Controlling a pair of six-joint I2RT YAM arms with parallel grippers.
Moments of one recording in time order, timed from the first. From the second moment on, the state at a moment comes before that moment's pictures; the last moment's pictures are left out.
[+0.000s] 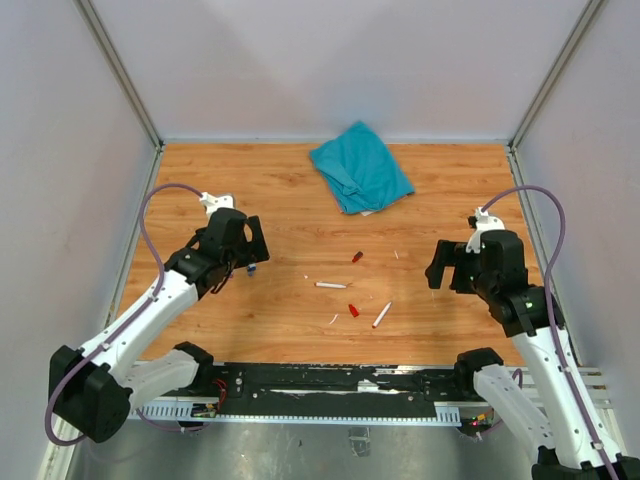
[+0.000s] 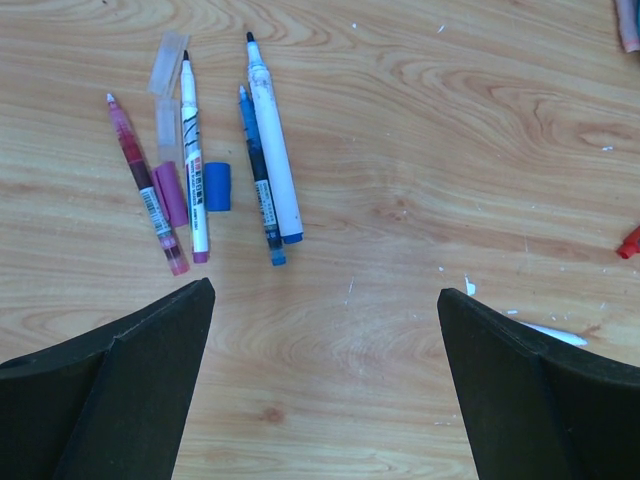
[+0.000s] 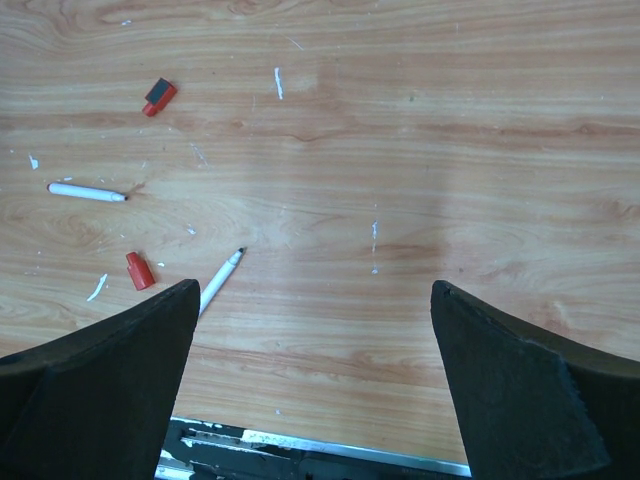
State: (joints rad) left arm -0.46 1.02 0.79 -0.52 -0.36 -0.56; right arm 0.22 0.66 0.81 -0.84 0.00 0.25
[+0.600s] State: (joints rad) left arm -0.46 1.18 0.82 -0.45 -0.36 -0.60; right arm 0.22 0.74 0.81 -0.86 0.05 0.31
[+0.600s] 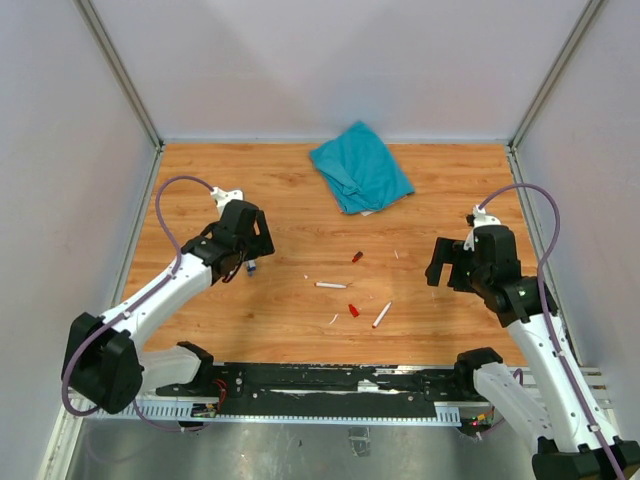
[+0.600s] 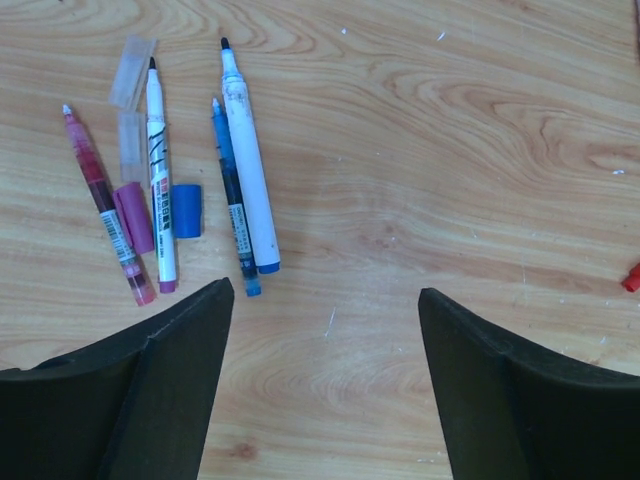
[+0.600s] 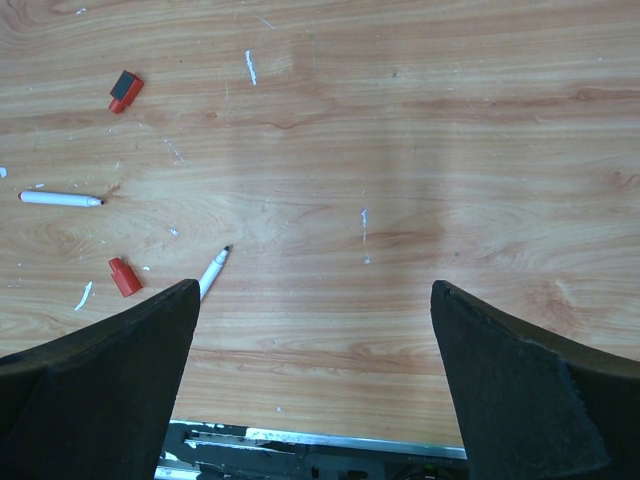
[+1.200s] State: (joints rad) left arm -0.38 1.43 0.83 -0.32 -0.36 -0.61; right arm 0.22 0.71 0.81 -0.86 0.05 0.31
